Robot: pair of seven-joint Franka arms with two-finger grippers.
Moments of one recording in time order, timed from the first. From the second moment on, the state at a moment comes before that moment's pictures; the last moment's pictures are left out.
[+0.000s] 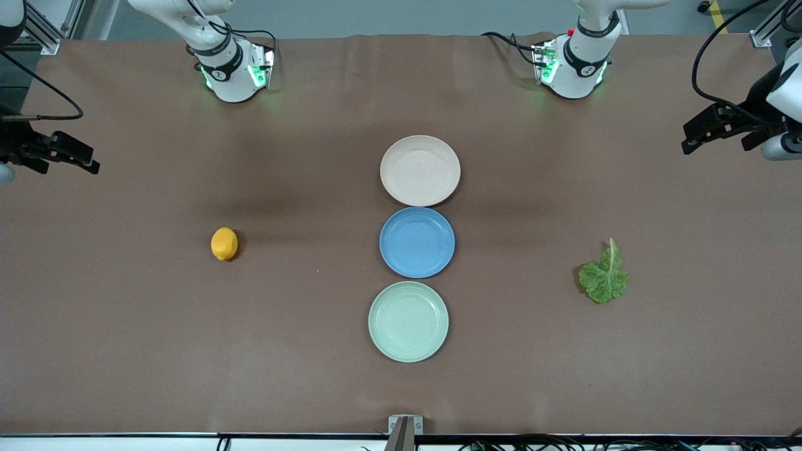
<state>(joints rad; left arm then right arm) -0.02 -0.02 -0.07 -1.50 0.02 1.46 -0.12 -0.01 -0.08 -0.09 -1.74 0.02 1.63 -0.07</state>
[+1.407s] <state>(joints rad) -0.02 -0.02 -0.07 -1.50 0.02 1.46 -0.12 0.01 -0.10 -0.08 -1.74 0.02 1.61 -0.03</state>
